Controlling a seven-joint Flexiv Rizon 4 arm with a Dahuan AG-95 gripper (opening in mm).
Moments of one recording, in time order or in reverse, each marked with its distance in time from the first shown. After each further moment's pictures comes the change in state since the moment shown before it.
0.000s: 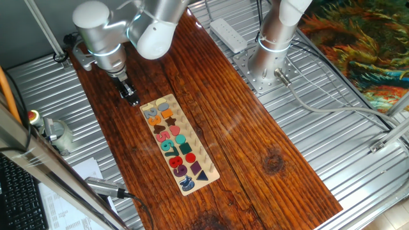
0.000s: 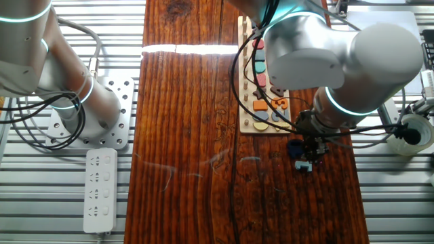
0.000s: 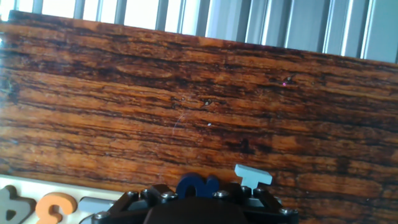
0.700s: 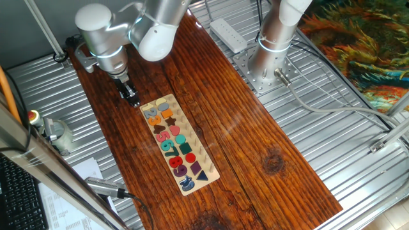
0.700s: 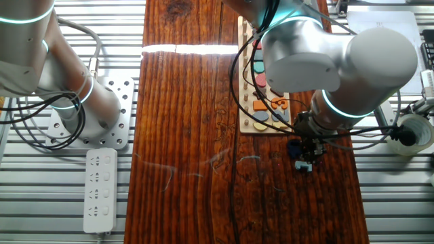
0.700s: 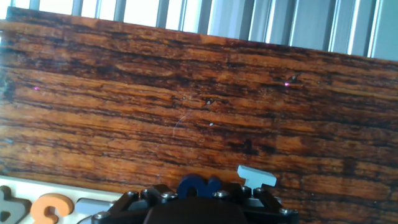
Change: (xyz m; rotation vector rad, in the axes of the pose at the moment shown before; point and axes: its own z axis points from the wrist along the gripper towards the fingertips) arm 0.002 0.001 0.009 -0.002 0.002 -0.005
